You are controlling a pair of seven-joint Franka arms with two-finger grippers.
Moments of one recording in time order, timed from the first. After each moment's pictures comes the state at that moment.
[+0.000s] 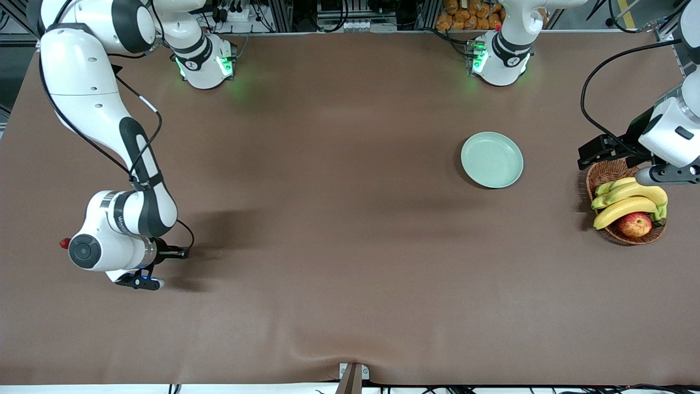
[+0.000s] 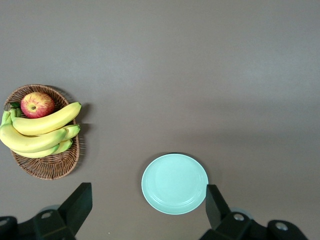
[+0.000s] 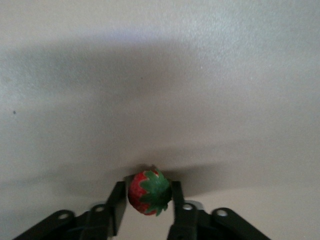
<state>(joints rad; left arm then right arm) -0.07 0.07 -0.01 -1.57 0.00 1.61 -0.11 0.07 0.79 -0.10 -1.51 0.12 2.10 0.07</state>
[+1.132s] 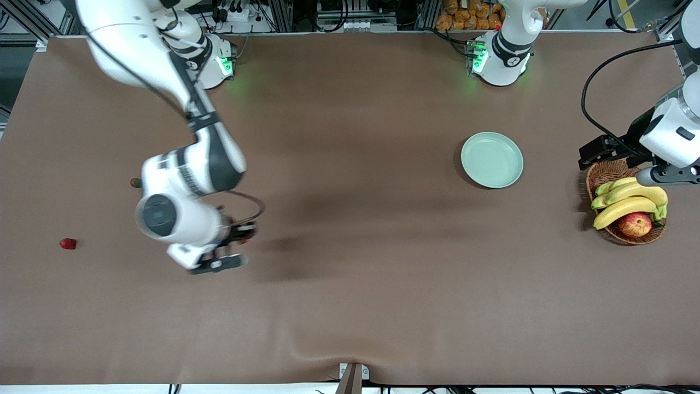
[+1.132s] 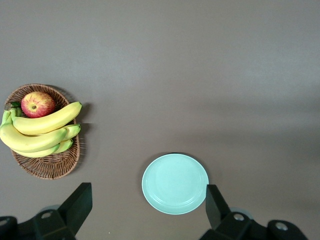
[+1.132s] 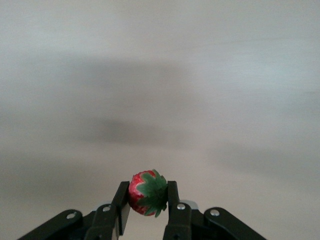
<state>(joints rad) -0.06 0.07 -0.01 -1.57 0.00 1.61 -0.11 0.42 0.63 -0.05 -1.43 0.19 1.98 0.10</state>
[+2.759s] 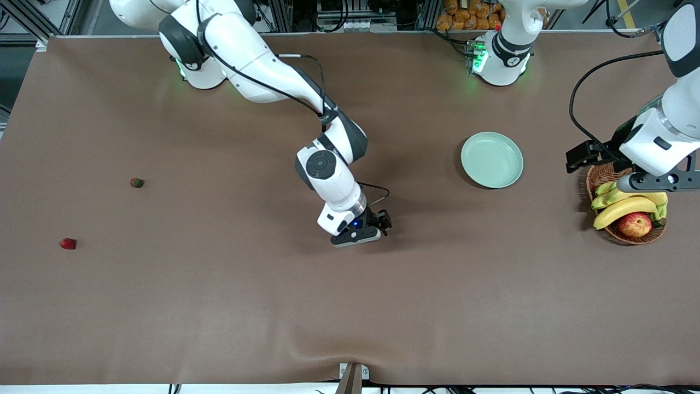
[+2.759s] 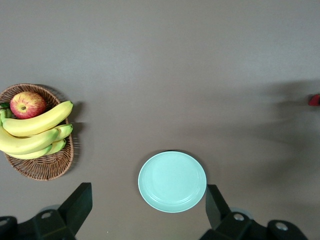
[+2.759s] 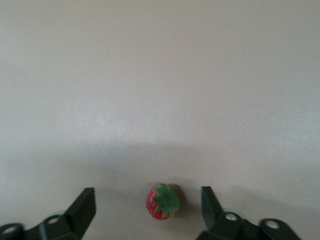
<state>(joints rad) -0.09 0.09 -0.01 -1.57 0.00 1.61 -0.11 0.76 0.96 -0.06 -1.22 0.26 2.58 0.46</state>
